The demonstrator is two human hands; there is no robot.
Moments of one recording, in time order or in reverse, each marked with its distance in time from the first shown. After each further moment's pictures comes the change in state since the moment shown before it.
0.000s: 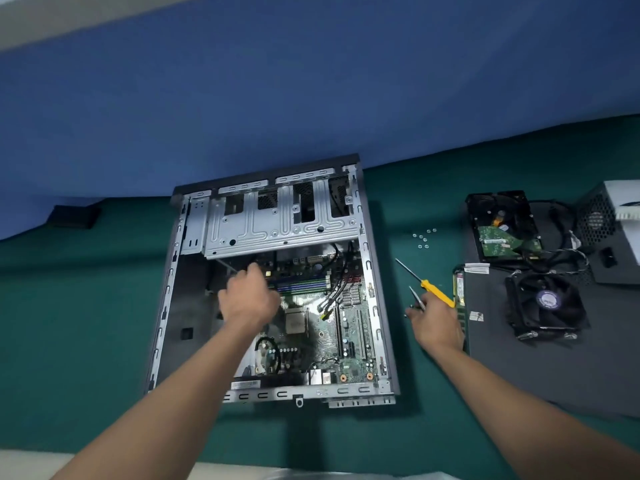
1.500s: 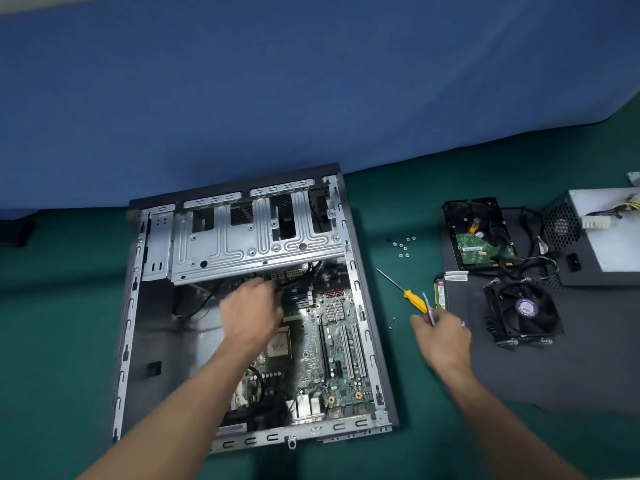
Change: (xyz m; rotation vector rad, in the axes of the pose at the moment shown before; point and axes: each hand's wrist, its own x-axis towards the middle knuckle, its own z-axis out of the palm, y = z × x) left_hand 0.029 0.014 0.028 0.144 0.139 0.364; right_hand -0.016 -0.009 -0.033 0.214 0.098 0.198
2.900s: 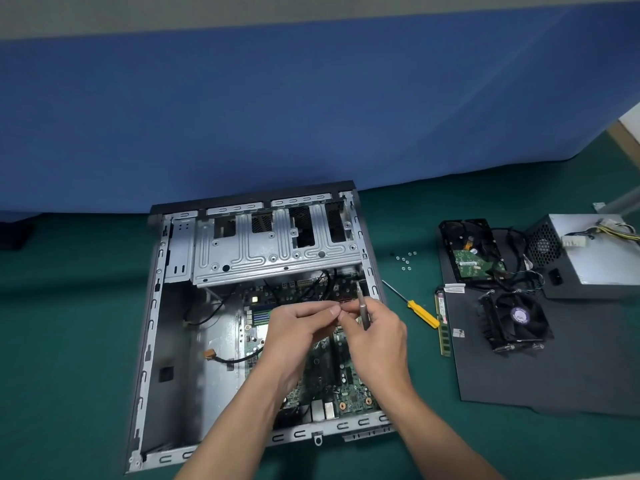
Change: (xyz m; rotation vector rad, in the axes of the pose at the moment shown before) left_hand -0.057 0.021 -0.050 -1.793 -0.424 -0.268; right_hand -0.119 -0.099 0.033 0.231 -0.019 -0.466
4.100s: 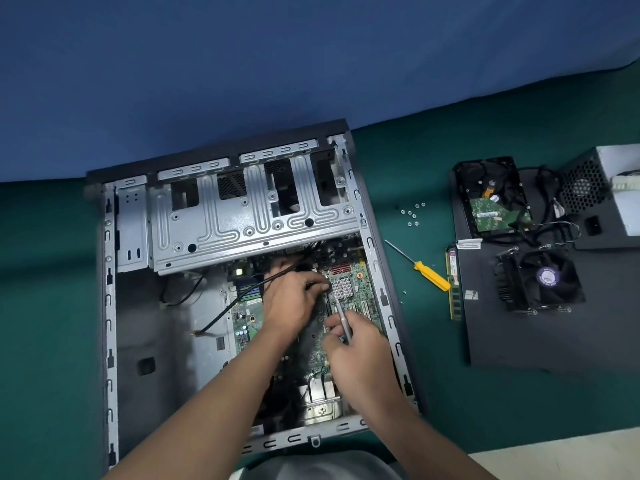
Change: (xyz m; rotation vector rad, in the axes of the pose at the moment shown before) left_hand 0.095 -0.055 -0.019 1.240 0.117 0.171; right_hand -0.011 0.025 0.021 0.006 -0.296 0.335
